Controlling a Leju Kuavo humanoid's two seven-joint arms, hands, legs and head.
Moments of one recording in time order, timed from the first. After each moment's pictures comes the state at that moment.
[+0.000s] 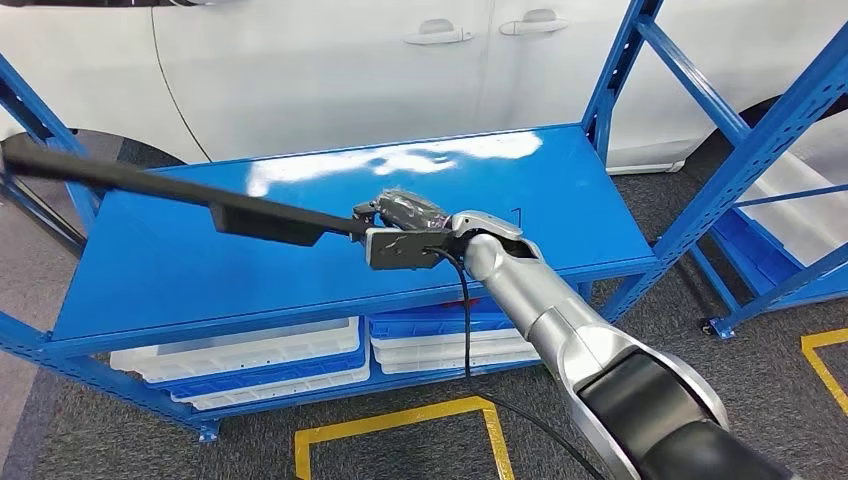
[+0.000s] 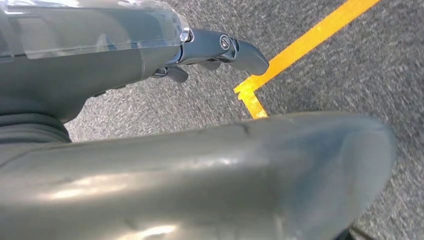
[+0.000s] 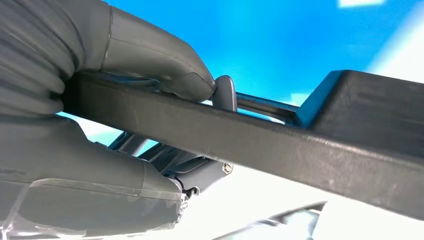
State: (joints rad) left arm -0.16 -0.18 0.92 -0.21 -1.33 -0.03 -0.08; right arm -0.92 0.07 0.51 -0.74 0.55 0.33 -0.62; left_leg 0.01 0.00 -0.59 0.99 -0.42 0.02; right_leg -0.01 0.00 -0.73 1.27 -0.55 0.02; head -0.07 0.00
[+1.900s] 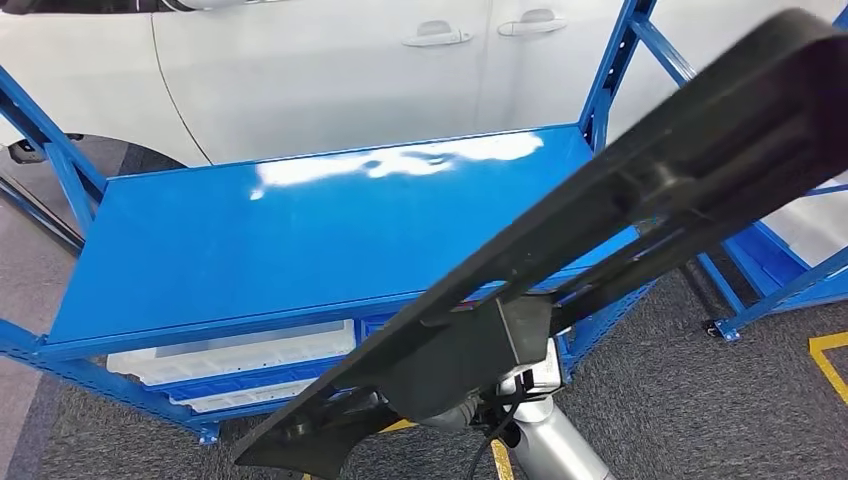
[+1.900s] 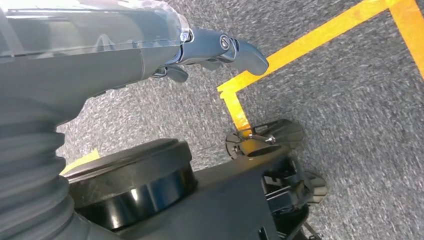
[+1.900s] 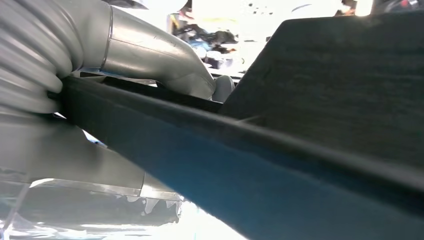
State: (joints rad) left arm -0.17 -0.21 0.95 -0.21 -1.24 0.06 -0.14; right arm -0.28 0.01 0.51 -1.49 -0.20 0.84 -0.68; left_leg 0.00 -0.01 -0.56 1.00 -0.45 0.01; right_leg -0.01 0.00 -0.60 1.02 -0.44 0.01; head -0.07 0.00
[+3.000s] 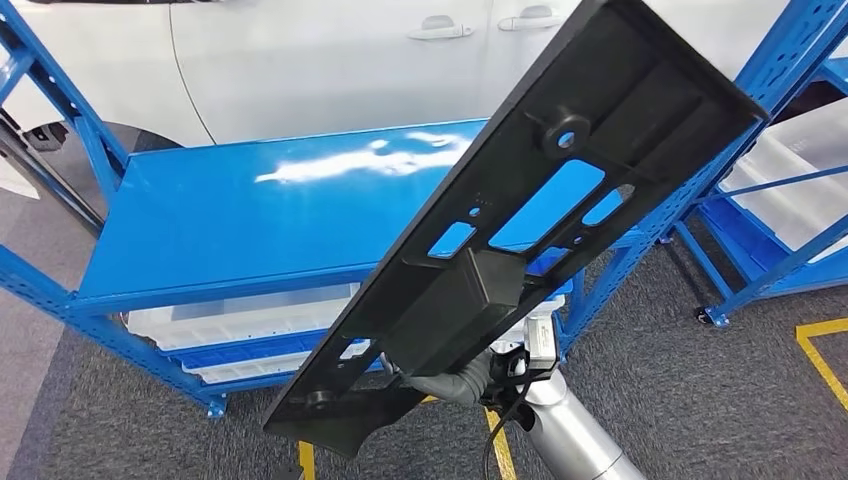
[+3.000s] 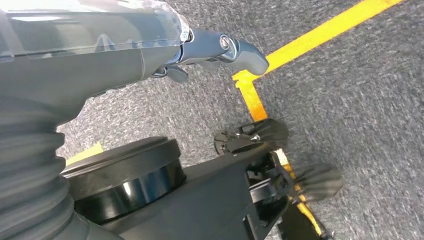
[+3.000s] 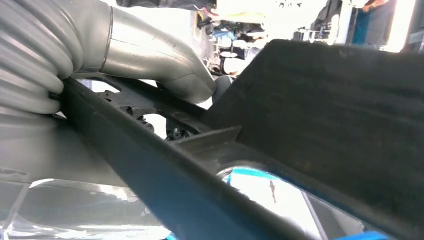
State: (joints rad) left arm -0.18 -0.21 0.95 -0.21 -1.24 0.02 -0.14; right arm -0.32 -0.06 0.50 -1.42 -0.22 0.79 -0.65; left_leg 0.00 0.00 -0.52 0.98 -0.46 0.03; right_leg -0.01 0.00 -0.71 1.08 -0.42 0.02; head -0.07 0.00
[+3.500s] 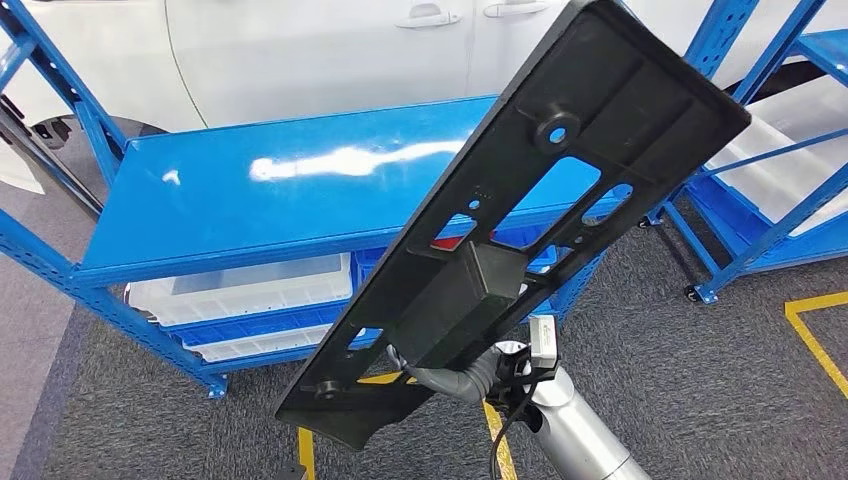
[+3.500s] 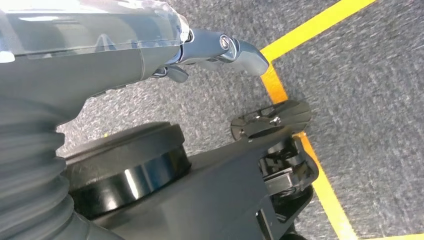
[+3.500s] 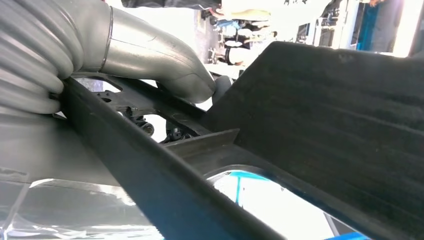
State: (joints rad) left arm -0.18 -0.21 0.95 -0.21 -1.24 0.01 -0.14; right arm -0.31 -0.07 0.48 -1.42 -0.22 0.76 -0.63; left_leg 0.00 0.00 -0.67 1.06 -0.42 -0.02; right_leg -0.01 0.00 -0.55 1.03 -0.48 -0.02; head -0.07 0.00
